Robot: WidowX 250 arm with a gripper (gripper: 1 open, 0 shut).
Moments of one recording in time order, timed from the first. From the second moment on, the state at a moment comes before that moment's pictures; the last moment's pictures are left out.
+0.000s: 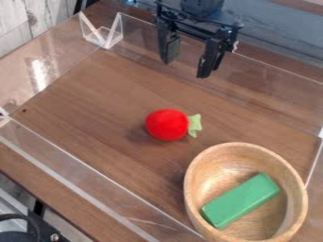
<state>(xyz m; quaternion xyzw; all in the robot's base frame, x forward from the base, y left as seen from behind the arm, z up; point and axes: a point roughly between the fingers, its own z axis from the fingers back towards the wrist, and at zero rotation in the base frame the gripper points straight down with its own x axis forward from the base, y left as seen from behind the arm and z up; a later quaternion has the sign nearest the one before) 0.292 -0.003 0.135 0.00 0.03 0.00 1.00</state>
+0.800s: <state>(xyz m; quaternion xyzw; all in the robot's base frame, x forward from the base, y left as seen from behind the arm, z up) 0.306 0.058 0.142 0.01 0.00 -0.01 1.00</state>
